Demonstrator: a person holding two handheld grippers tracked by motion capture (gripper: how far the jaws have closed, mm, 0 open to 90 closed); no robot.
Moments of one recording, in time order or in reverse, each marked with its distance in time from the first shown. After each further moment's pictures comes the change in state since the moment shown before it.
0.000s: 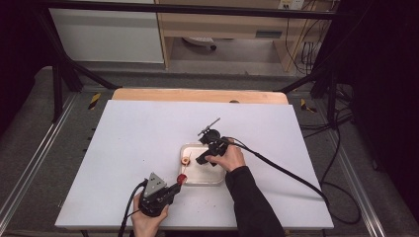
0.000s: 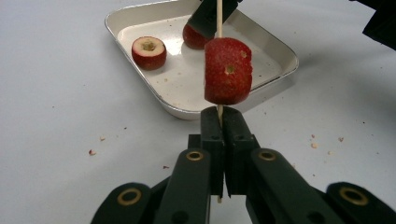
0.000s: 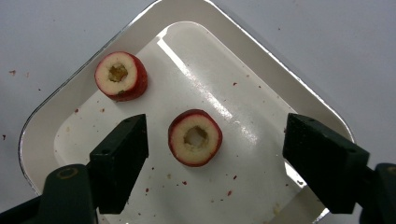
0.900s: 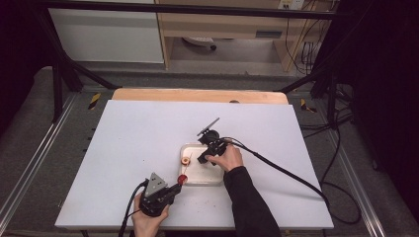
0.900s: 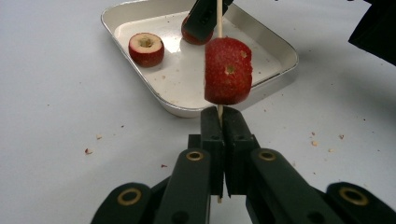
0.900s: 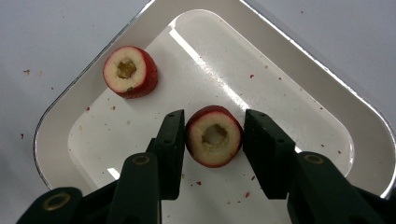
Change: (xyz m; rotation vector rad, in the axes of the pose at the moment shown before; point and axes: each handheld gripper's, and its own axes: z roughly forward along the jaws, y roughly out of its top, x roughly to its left) left arm 0.000 -0.001 0.002 0.008 -0.006 0.000; right arm -0.002 0.001 0.007 0.041 0.067 0.049
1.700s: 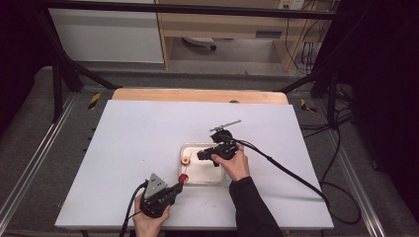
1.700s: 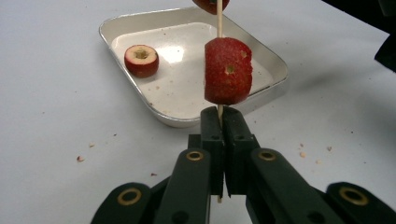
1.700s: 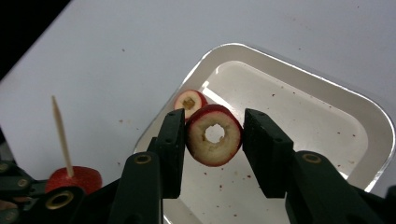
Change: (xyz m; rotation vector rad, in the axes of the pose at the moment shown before) left arm -0.007 0.001 -0.002 -0.049 -0.005 -0.024; right arm 0.007 -0.030 -0.045 -0.297 0.152 0.196
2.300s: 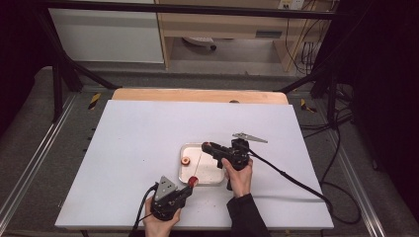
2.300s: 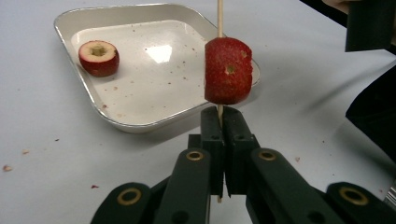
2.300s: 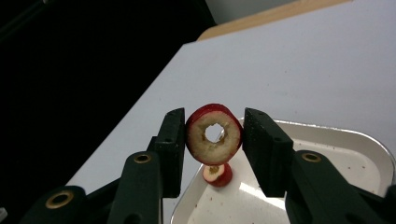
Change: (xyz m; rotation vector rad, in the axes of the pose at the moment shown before) left arm -0.025 0.000 0.015 0.005 -0.033 -0.041; right arm -0.006 -0.041 -0.020 -0.495 0.110 0.183
